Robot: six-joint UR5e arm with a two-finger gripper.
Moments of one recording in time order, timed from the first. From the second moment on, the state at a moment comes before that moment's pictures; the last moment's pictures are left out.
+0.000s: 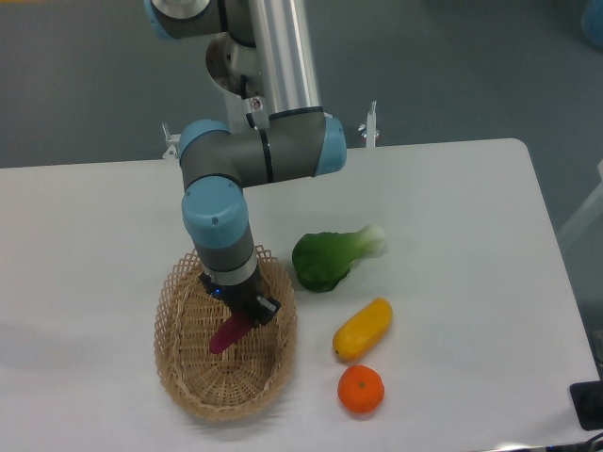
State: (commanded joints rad) arm 2.17 -2.01 -1.73 -0.87 1.62 0.76
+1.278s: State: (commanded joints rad) arm 2.26 -1.93 -1.55 -0.87 1.64 0.71
